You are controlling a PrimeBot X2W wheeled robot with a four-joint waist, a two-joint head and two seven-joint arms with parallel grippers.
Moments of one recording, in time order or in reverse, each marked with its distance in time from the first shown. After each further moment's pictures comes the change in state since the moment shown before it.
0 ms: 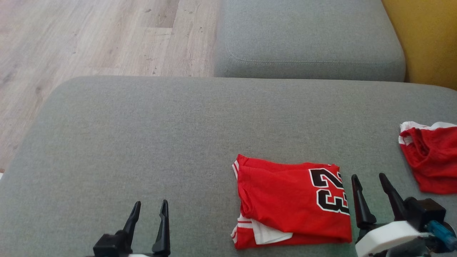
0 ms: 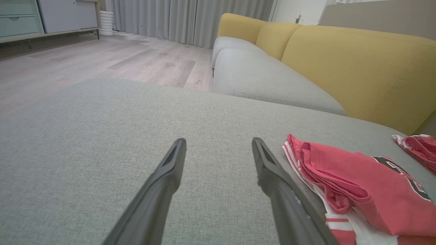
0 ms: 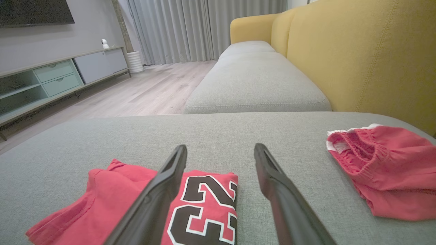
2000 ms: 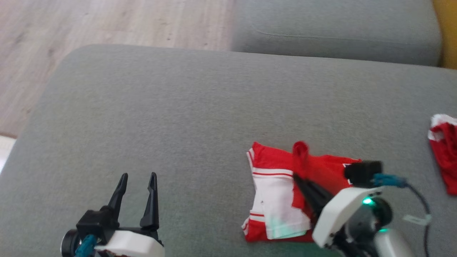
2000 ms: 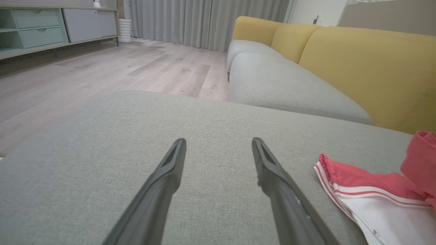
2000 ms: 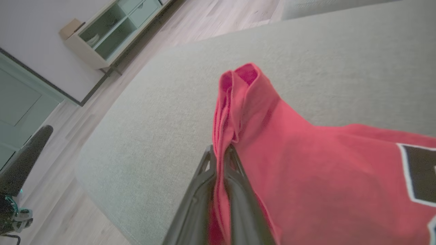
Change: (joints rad) left arm -0.081 0.076 0.021 -0.095 -0.002 0.027 0.034; right arm -0.113 -0.004 0.223 -0.136 0.330 0.000 0.557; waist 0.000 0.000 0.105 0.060
